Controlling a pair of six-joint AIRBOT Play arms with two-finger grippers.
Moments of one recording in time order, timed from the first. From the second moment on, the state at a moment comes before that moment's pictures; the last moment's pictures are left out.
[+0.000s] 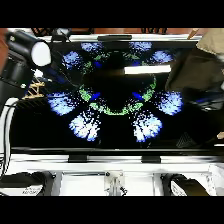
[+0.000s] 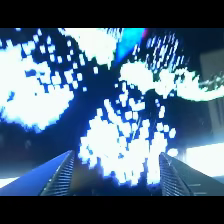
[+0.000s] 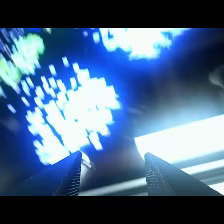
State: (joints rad) left arm -0.53 -1.51 1.88 1.74 -1.59 -1.83; right arm 0.08 -1.05 1.30 -1.68 1.49 1.88
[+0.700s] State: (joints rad) left arm -0.58 -1.42 1.57 1.78 -1.41 -1.92; right arm 0.31 -1.13 1.26 -1.78 1.51 1.90
